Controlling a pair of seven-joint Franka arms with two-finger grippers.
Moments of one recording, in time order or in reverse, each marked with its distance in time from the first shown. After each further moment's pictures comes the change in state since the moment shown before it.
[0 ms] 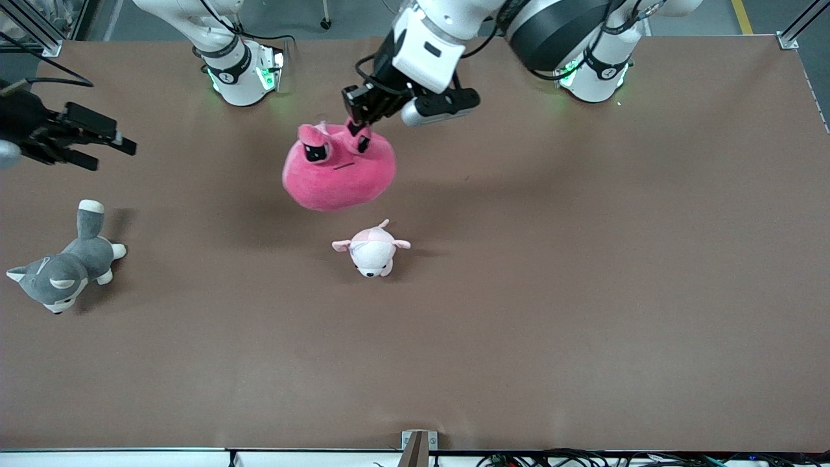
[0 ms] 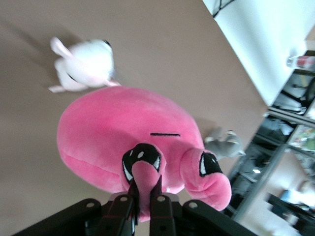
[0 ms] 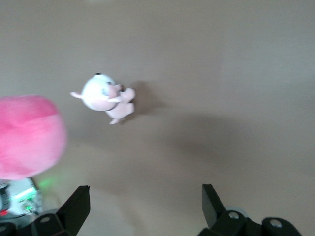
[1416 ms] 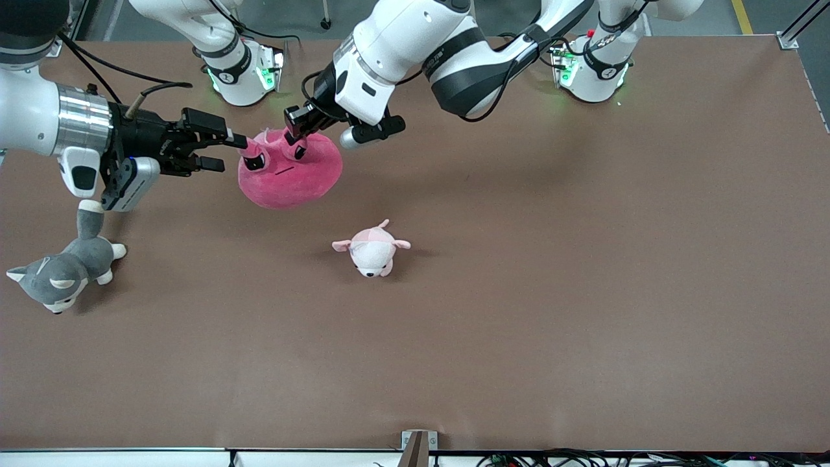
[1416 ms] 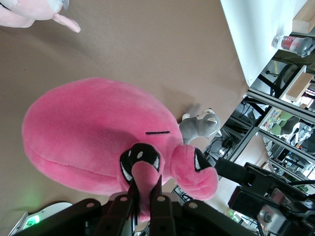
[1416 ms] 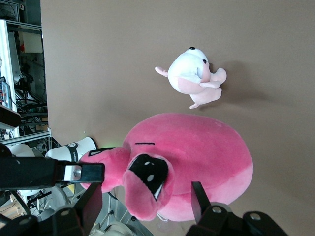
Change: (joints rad) left arm -0.125 0.175 0.002 0.018 0.000 0.256 -0.064; right arm 0.182 0.083 0.005 0.006 0.226 -0.001 0.000
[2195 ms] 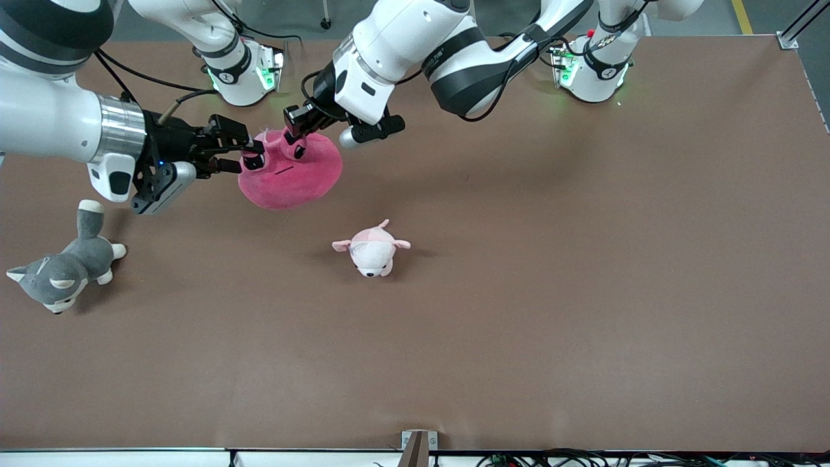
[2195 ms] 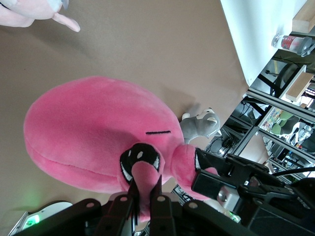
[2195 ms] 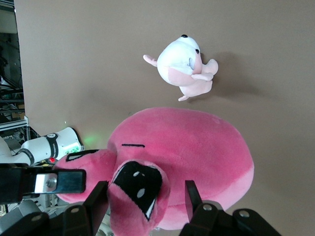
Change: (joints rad) left arm -0.001 0.000 0.000 0.001 0.000 0.000 0.000; right arm 0.056 0.022 0.000 0.000 -0.079 0.010 -0.002
